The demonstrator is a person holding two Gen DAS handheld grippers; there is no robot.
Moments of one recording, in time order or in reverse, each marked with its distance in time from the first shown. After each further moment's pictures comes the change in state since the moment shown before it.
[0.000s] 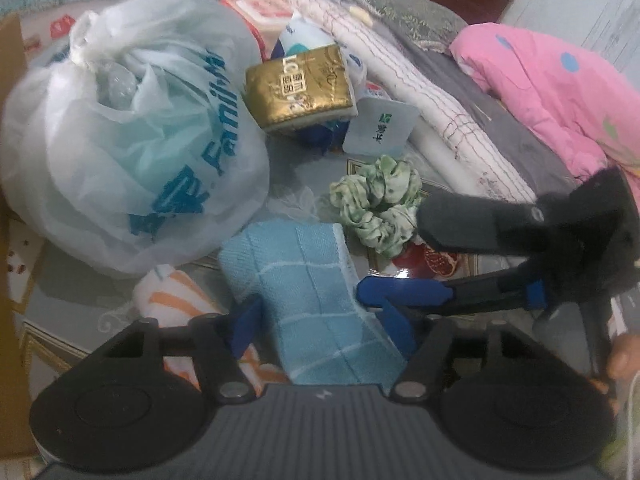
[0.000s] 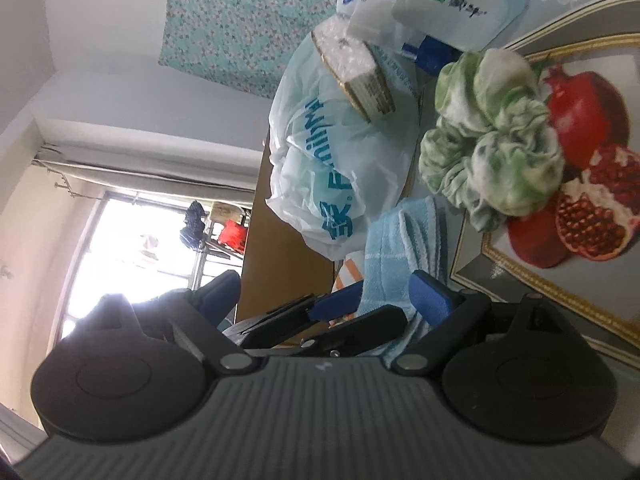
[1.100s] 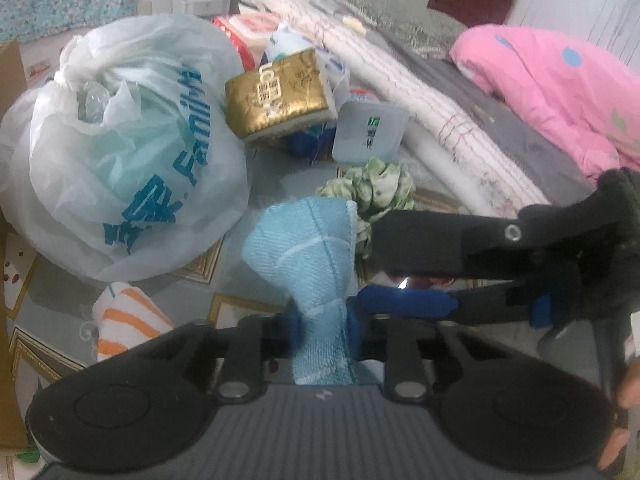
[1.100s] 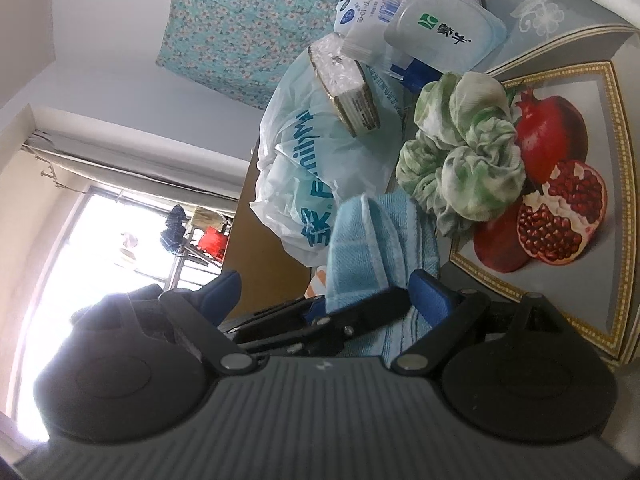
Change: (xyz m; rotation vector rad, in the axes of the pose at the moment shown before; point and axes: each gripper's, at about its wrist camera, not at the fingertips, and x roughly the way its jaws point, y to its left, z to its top) left arm 0.007 -0.026 -0.008 0.050 -0.087 0.074; right arm -0.010 0.001 -0.013 -0.071 -0.053 -0.057
